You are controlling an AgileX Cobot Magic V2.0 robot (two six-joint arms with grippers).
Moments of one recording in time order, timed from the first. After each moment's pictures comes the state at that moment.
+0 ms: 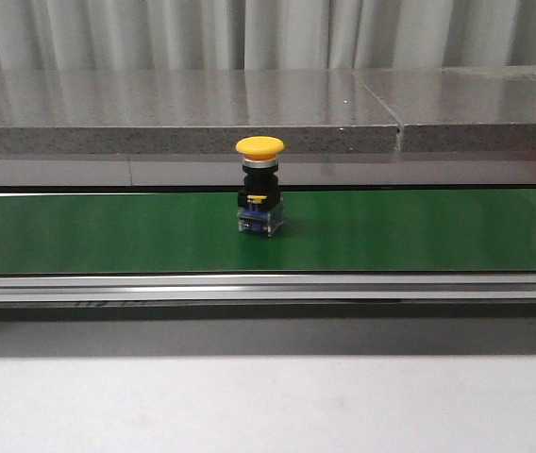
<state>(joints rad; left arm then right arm) -0.15 0.43 -0.68 -0.03 0.81 0.15 -0.54 1.98 -1.53 0.14 0.70 0.07</state>
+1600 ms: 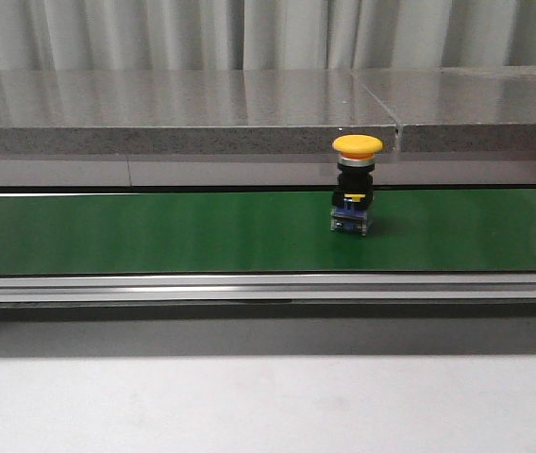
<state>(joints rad) -0.15 0.43 -0.68 -0.03 0.81 0.15 -0.44 1.31 -1.15 0.16 0.73 0.04</state>
